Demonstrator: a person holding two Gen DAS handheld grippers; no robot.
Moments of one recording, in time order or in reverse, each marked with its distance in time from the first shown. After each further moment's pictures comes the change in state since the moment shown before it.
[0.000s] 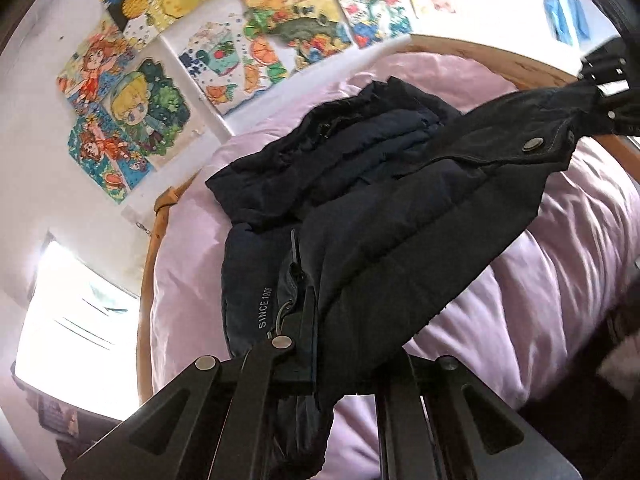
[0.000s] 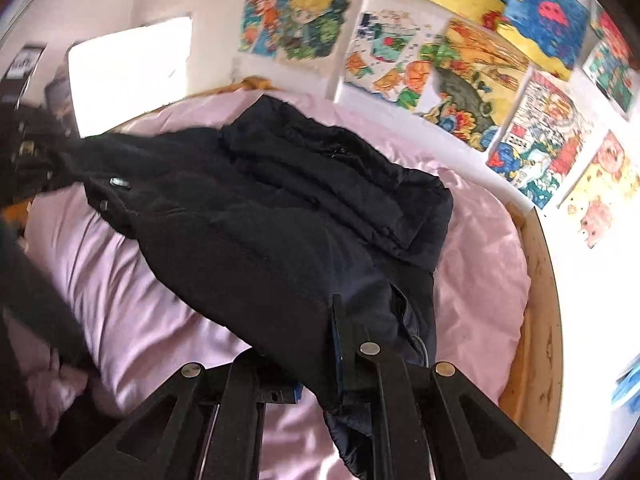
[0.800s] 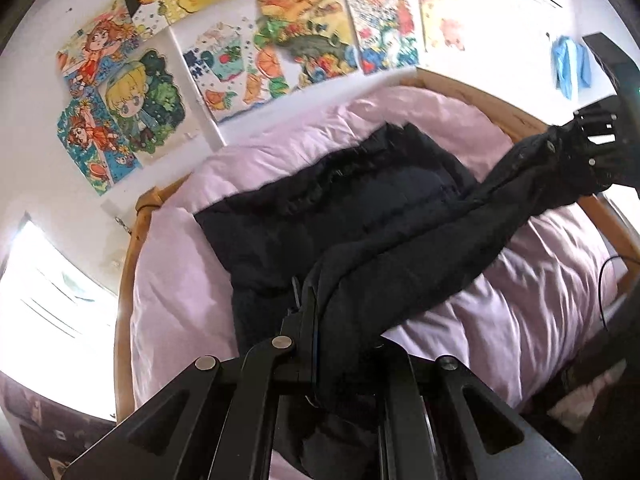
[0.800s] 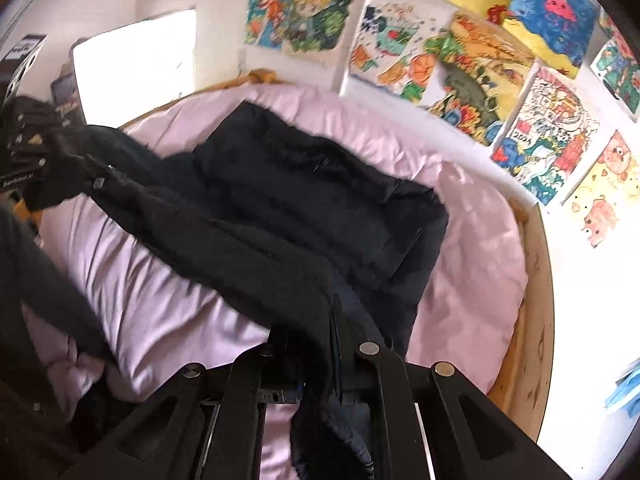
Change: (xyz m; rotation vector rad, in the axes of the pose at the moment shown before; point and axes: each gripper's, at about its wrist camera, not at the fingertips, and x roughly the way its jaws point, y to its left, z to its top) left arm 0.000 0.057 0.062 -0.133 -0.055 -0.106; right arm -0.007 -0.041 0.034 0.065 0.007 0.025
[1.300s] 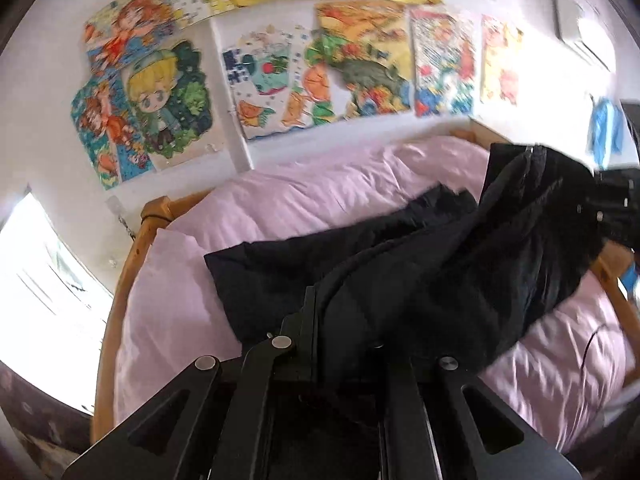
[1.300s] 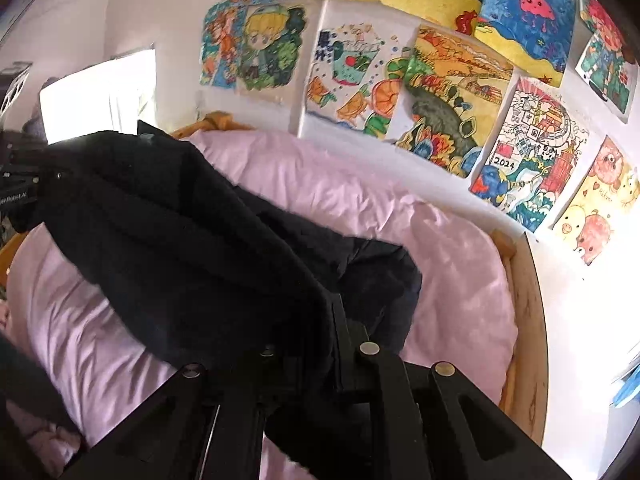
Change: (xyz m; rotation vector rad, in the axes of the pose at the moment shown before) left arm 0.062 0.065 0.074 -0.196 -0.089 0.022; right arm 0.062 -0.064 0.077 0.080 -0.127 -0.063
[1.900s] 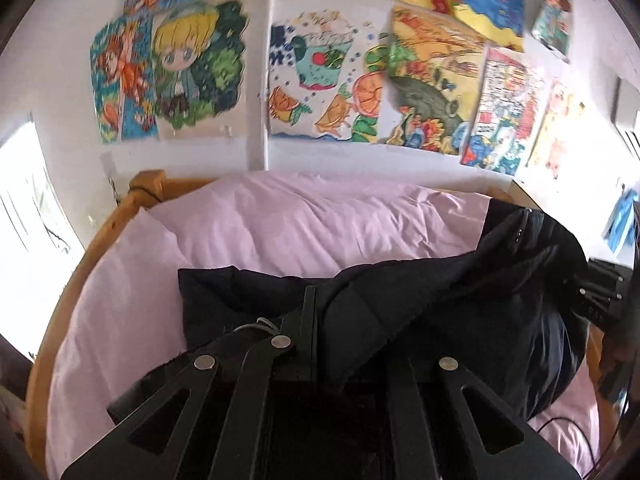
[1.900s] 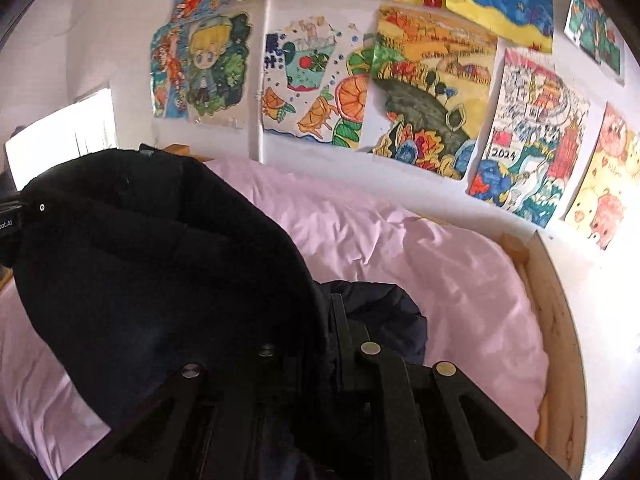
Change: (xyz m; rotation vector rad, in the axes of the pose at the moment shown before) left arm 0.095 0.053 0.054 -0.258 -0.044 -0.017; right arm 0.109 -0.052 0.041 0.145 -0.034 0.004
